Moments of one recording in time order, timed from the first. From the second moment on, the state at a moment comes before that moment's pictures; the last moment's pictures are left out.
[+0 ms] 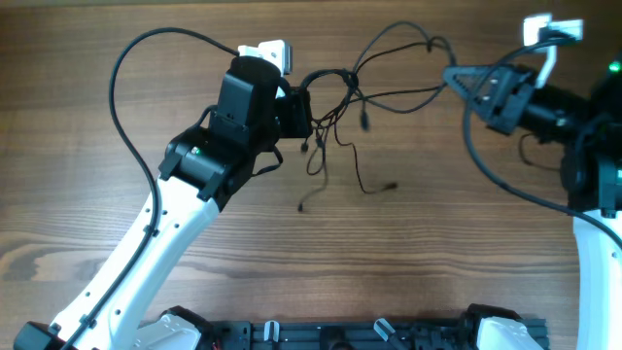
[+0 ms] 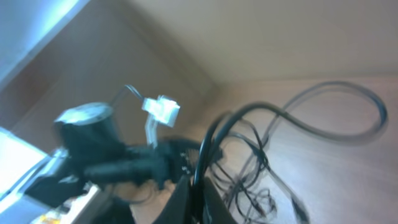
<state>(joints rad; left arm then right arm) -0.50 1.38 1.29 -0.54 0.05 -0.52 -0.18 1.19 1.29 -0.36 -1.21 0.48</state>
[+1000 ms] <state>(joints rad) -0.49 1.37 1.29 -0.25 0.35 -0.30 -0.45 1.40 1.29 0.18 -1.52 1.18</state>
